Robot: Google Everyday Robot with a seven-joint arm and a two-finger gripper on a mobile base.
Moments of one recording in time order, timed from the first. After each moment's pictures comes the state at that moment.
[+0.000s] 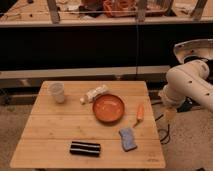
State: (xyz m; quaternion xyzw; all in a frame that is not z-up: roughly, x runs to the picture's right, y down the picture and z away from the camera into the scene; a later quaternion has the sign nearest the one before) arm 0.284 0.105 0.684 -0.28 0.02 0.02 0.96
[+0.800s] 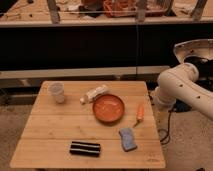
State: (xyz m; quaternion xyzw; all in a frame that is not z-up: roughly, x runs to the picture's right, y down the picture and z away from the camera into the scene) arm 0.248 0.108 0.697 -0.26 0.00 0.00 0.97
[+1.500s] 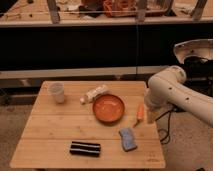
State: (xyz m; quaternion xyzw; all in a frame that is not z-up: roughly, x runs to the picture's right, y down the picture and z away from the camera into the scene) arm 0.211 0.110 0.719 -0.25 -0.02 -0.02 0.97
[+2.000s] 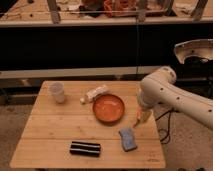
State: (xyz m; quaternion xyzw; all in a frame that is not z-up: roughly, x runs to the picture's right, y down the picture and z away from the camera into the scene) arm 0.180 0.111 0.734 -0.25 -0.04 -0.04 0.97
